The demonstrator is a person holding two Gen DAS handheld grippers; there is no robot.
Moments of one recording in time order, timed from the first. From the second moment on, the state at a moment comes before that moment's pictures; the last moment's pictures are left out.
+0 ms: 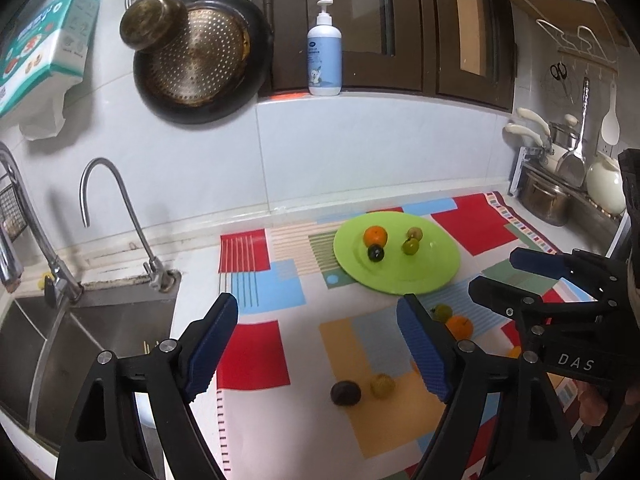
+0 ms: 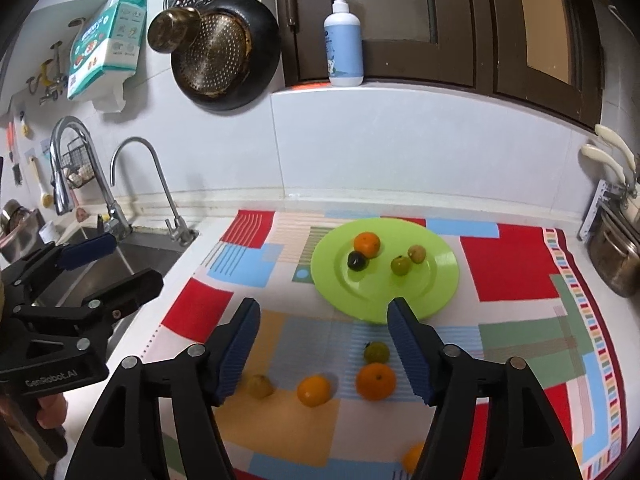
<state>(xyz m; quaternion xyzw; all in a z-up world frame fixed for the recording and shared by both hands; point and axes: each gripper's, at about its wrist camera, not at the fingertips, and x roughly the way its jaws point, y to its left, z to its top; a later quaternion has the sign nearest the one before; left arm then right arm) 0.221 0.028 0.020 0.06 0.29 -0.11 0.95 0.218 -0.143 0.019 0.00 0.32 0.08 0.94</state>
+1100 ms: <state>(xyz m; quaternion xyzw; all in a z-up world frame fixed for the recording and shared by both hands) 0.216 0.030 -0.071 0.09 0.36 -0.14 0.92 0.213 -0.128 -0.061 -0.02 0.40 0.08 0.91</state>
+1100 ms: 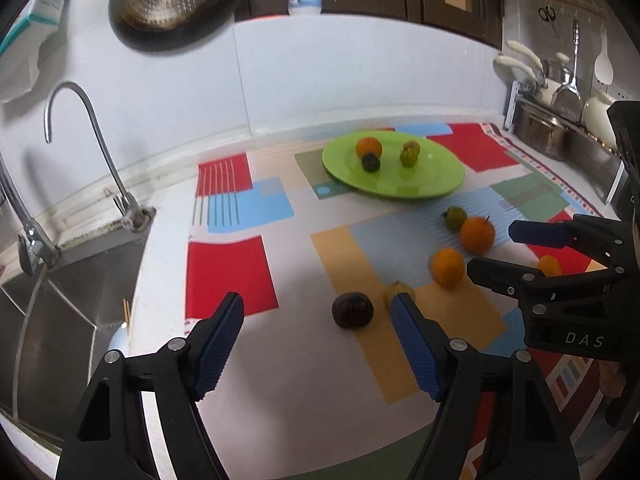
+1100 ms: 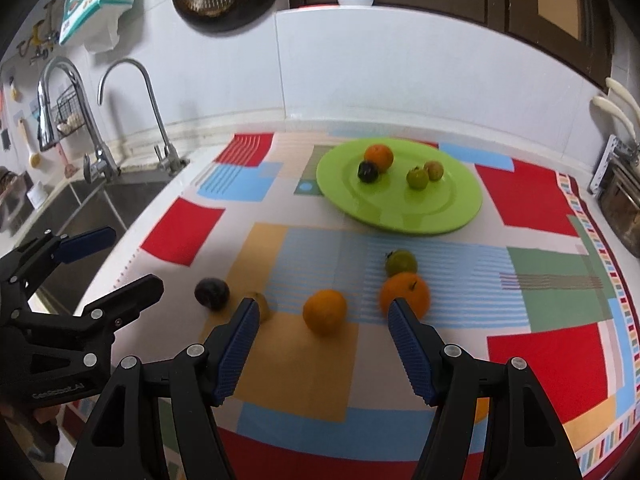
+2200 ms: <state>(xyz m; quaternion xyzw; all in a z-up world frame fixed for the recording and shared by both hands) 0.252 0.006 -0.119 0.09 0.42 -0.18 0.88 0.251 -0.128 -0.107 0.00 0.46 0.10 0.88</state>
